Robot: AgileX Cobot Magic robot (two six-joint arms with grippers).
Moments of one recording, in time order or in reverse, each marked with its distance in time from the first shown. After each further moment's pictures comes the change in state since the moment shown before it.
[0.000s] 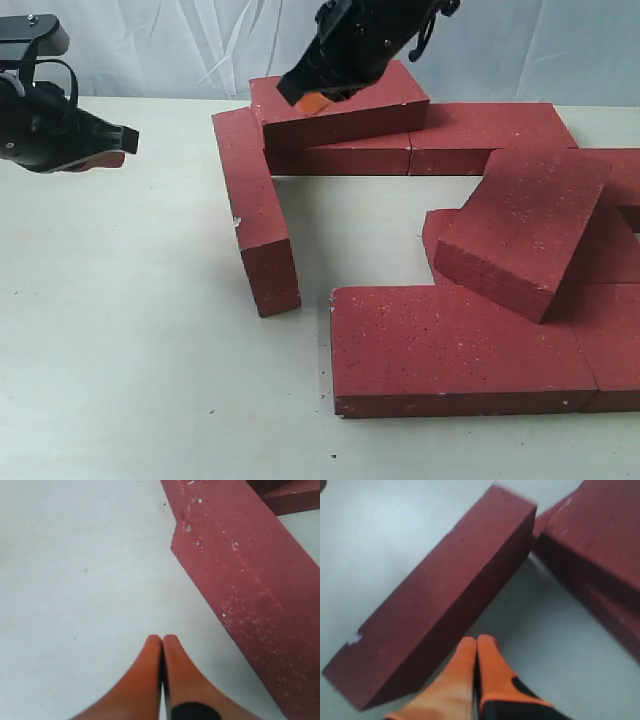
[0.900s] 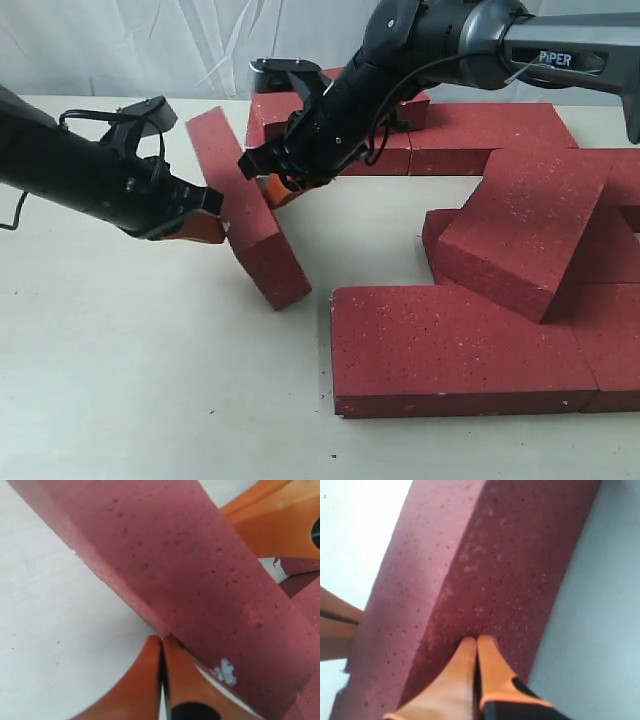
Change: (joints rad) left arm -0.136 0.196 0.009 -0.386 0.232 0.277; right arm 0.054 0.162 0.107 0.228 -0.076 0.078
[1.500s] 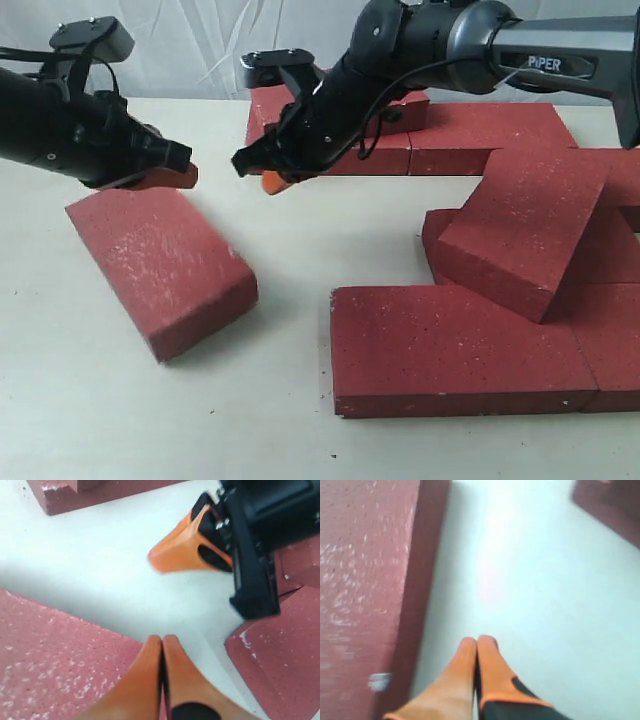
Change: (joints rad) left arm 0.002 -0.249 -0.003 0.198 -0.044 -0.137; right arm 0.013 0.000 0.000 -0.109 -0.147 0.065
